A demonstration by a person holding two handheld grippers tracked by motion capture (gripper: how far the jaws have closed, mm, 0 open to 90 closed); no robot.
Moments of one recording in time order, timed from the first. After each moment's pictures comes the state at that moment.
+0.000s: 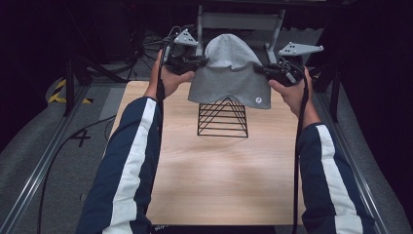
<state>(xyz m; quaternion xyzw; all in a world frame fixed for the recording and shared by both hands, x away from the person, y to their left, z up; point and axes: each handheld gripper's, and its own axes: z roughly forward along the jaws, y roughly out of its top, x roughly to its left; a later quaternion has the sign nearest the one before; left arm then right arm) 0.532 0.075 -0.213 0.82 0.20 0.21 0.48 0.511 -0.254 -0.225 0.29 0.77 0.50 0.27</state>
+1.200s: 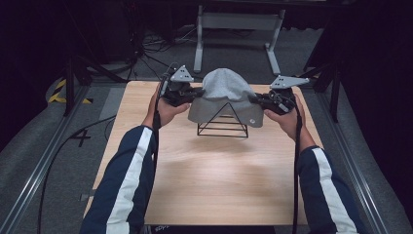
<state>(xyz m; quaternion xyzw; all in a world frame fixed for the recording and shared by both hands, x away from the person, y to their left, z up) 0.508 0.084 -0.304 0.84 0.21 0.17 0.48 0.490 -0.255 -0.306 0.27 0.81 0.46 0.23</state>
